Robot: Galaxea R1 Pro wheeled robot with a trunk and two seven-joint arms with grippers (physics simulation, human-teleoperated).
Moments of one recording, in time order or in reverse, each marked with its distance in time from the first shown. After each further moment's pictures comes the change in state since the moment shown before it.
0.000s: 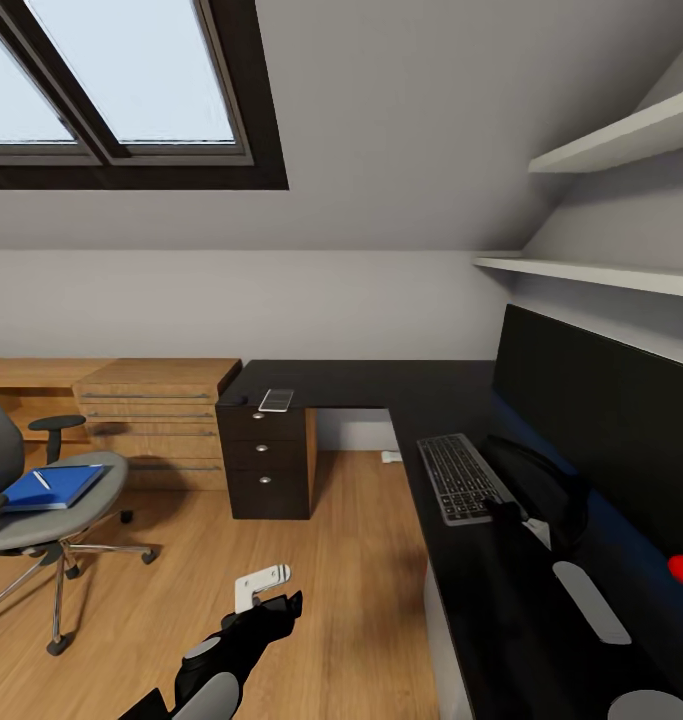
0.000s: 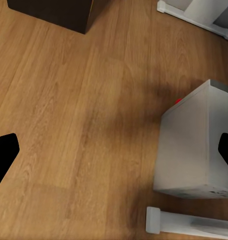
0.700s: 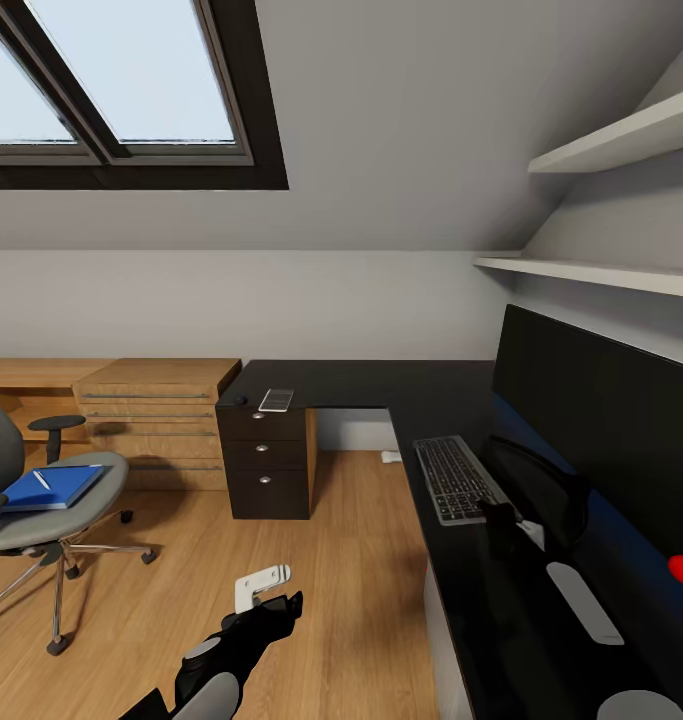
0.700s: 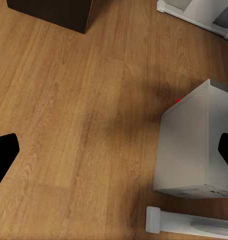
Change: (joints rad) left arm 0.000 0.000 -0.001 0.000 0.000 0.000 0.000; right arm 0.000 0.031 -0.018 0.006 -0.004 -0.002 -0.003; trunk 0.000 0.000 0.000
